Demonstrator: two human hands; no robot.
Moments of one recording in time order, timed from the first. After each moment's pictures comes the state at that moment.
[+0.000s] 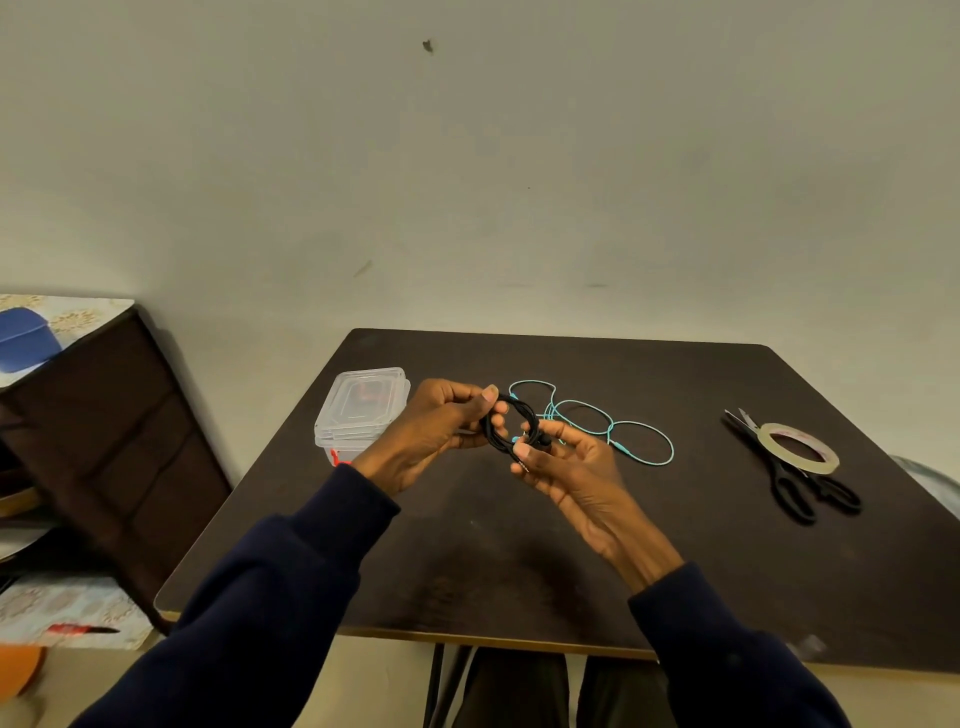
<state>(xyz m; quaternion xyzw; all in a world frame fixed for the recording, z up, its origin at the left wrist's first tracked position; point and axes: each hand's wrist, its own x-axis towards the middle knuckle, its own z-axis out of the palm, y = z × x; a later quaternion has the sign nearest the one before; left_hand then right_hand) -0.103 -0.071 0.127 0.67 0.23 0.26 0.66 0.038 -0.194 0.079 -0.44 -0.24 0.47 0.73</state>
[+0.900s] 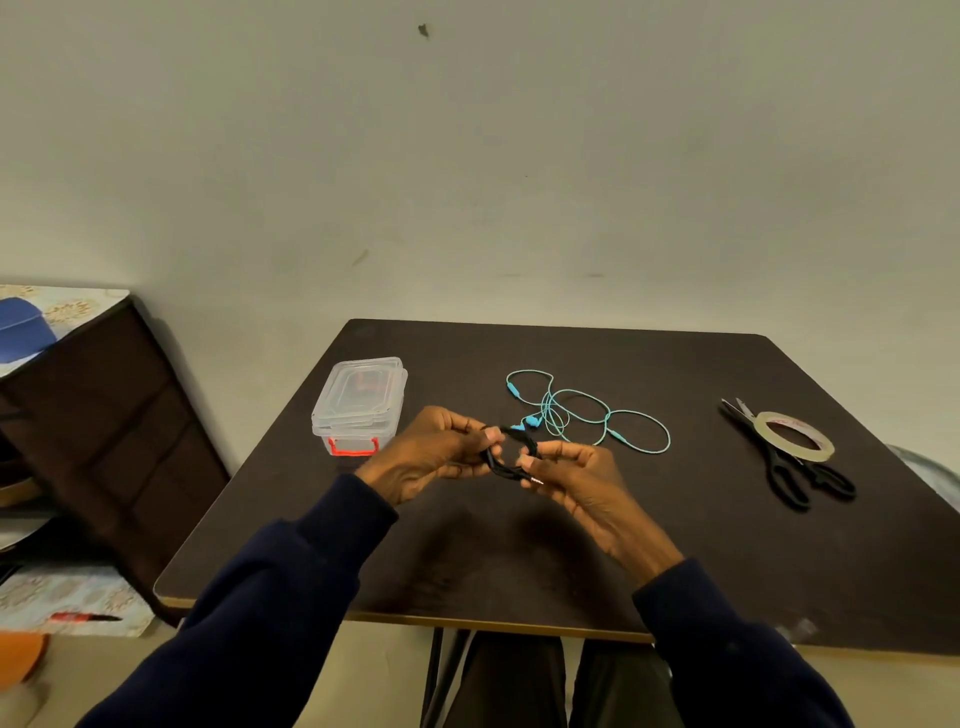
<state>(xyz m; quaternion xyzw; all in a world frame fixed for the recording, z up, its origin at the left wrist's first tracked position) -0.103 -0.067 0.091 0.63 0.30 0.16 0.70 0.048 -0.200 0.056 -0.55 -0.24 0.44 0.67</state>
